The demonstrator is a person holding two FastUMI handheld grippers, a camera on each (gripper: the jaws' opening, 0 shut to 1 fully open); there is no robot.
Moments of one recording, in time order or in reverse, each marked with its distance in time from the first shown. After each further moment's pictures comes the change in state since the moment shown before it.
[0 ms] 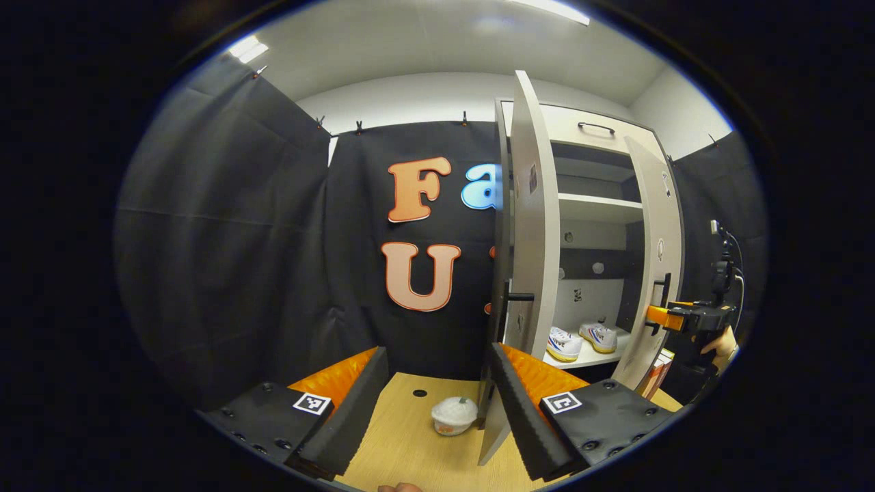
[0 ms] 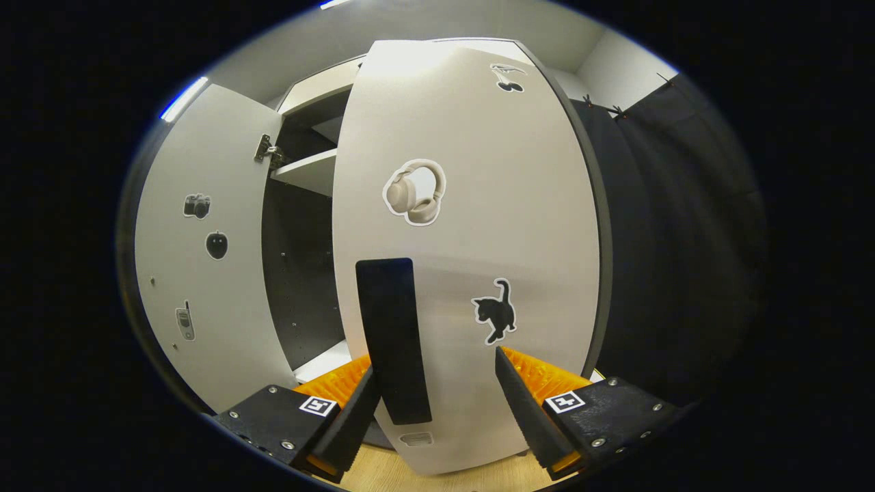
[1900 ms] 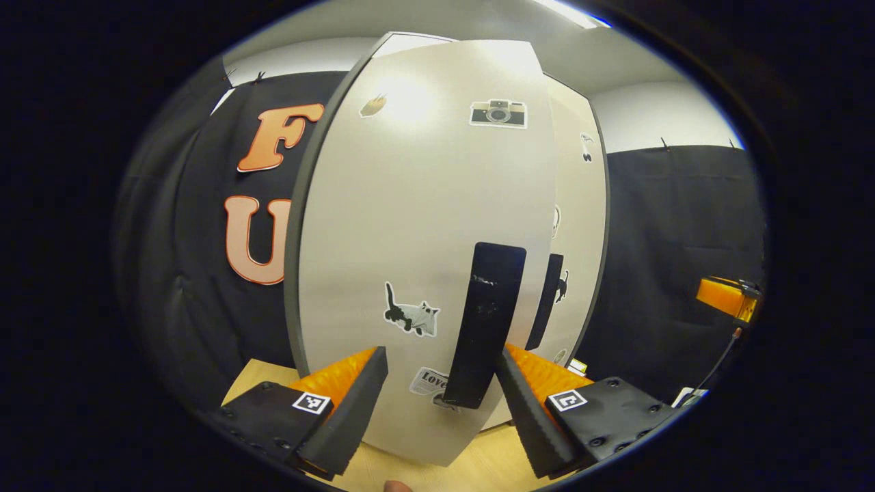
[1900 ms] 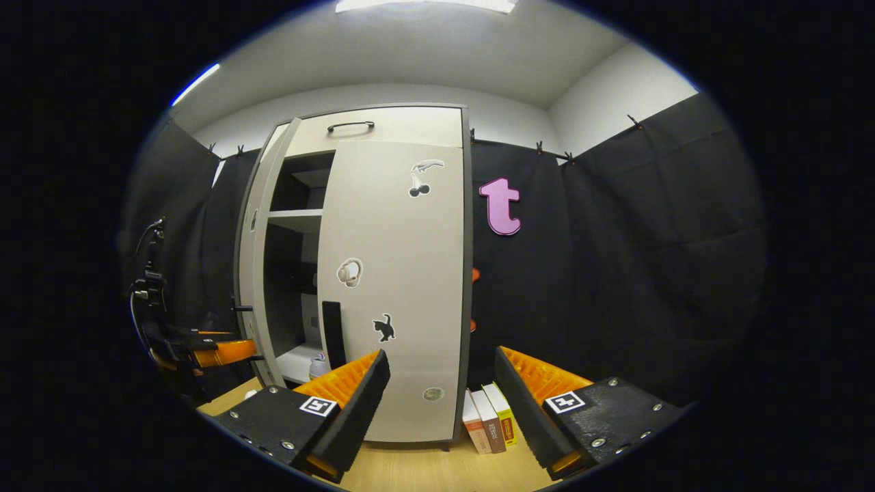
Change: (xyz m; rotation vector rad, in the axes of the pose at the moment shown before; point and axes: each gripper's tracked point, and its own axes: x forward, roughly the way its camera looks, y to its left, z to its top) left arm 0.131 -0.252 -0.046 -0.078 0.100 -0.441; right arm -0.205 -0.113 0.068 -0.068 -0.111 -0.243
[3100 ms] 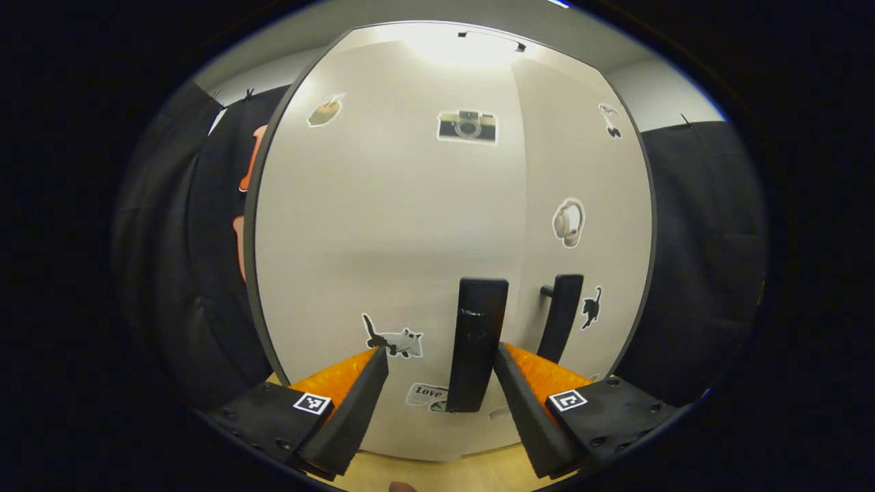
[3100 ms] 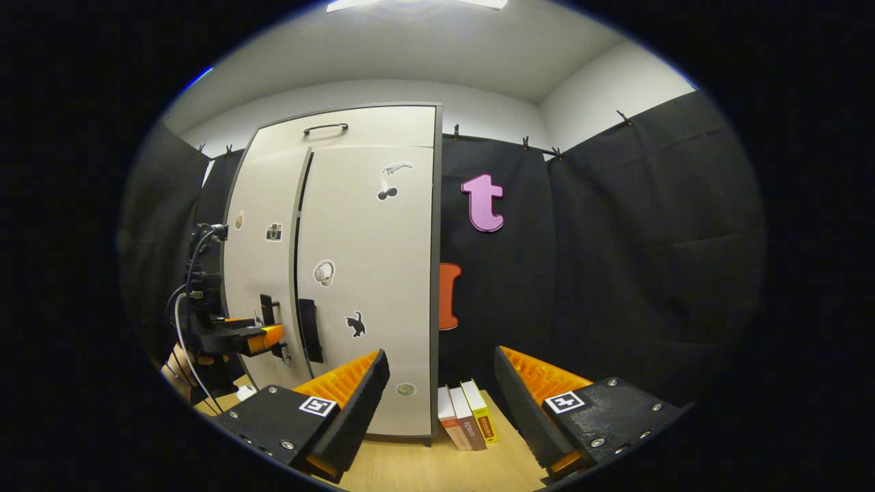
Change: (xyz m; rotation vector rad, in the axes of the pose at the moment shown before) left arm 0.028 -0.023 0.051 0.029 0.012 0.142; right arm -0.003 -0.029 0.023 0.020 0.023 0.017
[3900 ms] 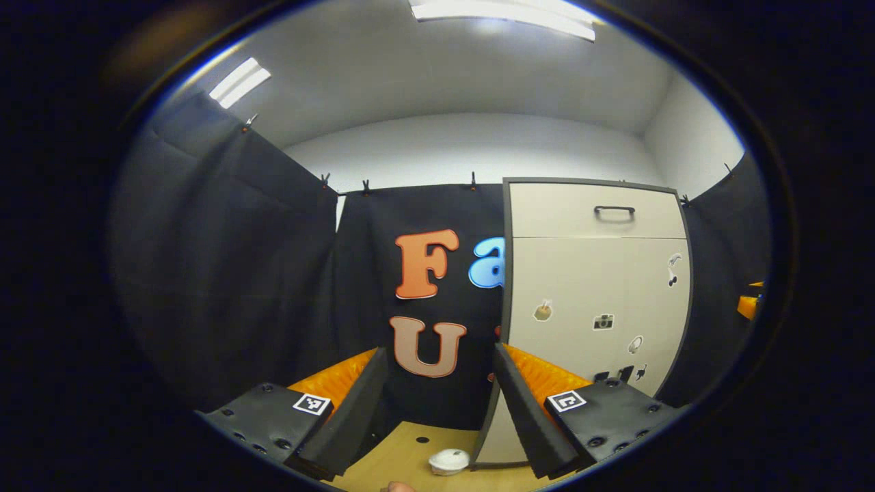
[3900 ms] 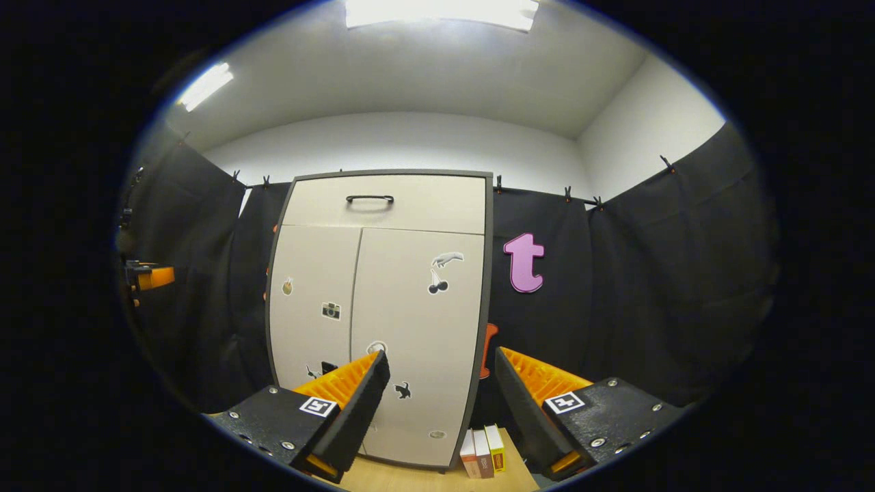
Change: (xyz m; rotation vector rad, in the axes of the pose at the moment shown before) left arm -0.307 0.227 0.217 0.085 -0.318 0.439; right arm -0.019 0.061 0.144 -0.055 -0.139 0.163
